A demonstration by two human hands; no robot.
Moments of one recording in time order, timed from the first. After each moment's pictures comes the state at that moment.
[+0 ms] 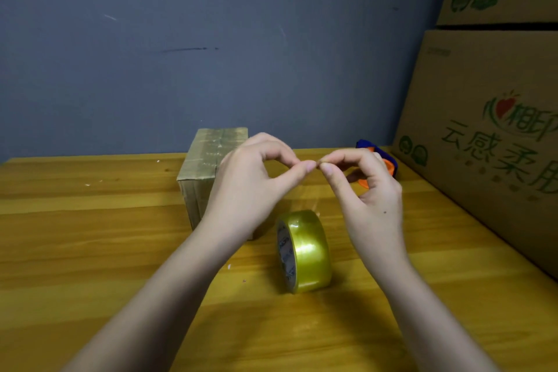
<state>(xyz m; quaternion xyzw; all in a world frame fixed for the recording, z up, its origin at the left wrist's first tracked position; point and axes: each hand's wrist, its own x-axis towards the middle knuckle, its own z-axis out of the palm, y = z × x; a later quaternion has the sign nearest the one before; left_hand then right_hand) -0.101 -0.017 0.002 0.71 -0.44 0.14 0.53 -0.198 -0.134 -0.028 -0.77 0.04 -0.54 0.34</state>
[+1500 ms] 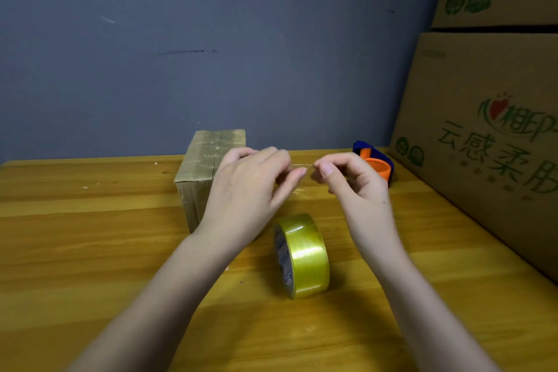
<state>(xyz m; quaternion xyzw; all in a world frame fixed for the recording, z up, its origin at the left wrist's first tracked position) -0.091 -0.019 -0.017 0.74 -0.50 0.36 0.29 -0.194 -0.142 -0.029 -0.75 0.05 -0.44 0.50</state>
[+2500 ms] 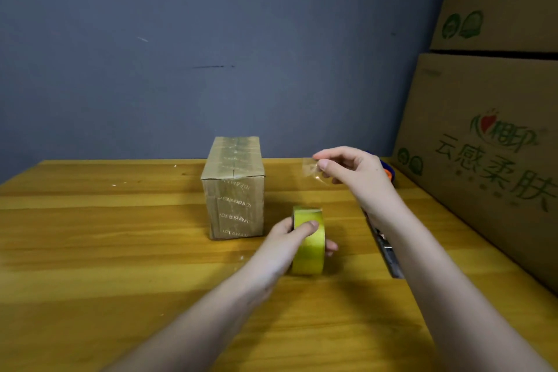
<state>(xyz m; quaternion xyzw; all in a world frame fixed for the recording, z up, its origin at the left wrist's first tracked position) -0.145 -0.017 -0.060 0.59 -0.25 -0.36 0.68 -0.189 -0.155 0.002 -0.80 0.07 -0.35 0.49</state>
